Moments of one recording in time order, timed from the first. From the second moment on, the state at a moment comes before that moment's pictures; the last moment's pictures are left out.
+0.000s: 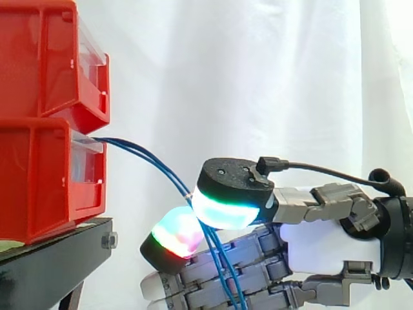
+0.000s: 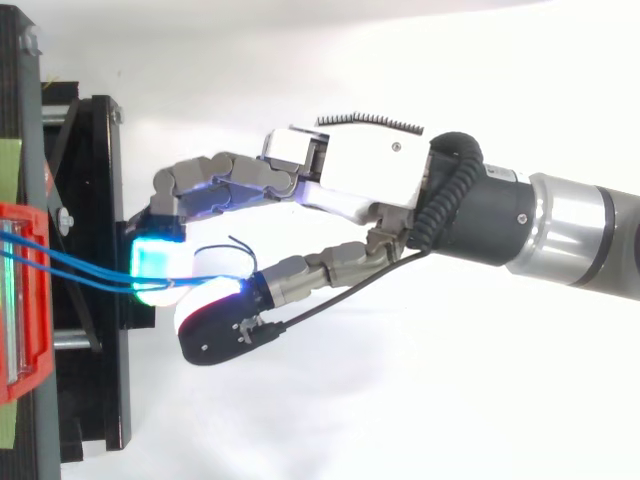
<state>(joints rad) 0.15 -2.37 -1.22 -2.67 -1.22 -0.07</state>
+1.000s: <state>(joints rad) 0.14 -2.37 -1.16 -2.74 -1.22 -0.07</state>
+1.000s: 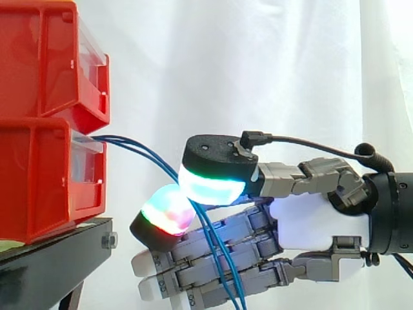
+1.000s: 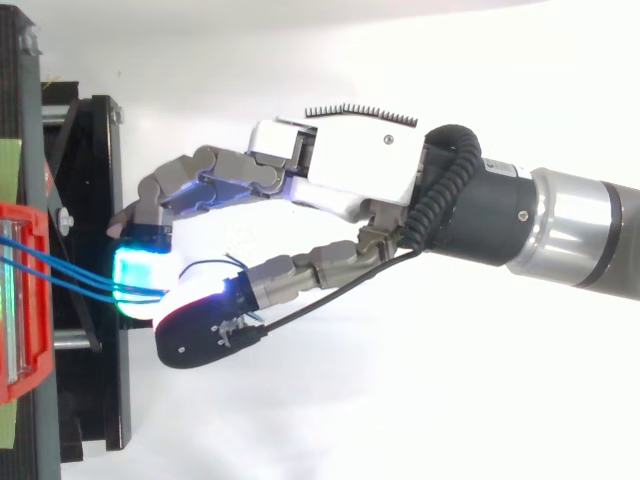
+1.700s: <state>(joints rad) 0.16 -2.37 -1.15 -2.74 -1.22 -0.13</state>
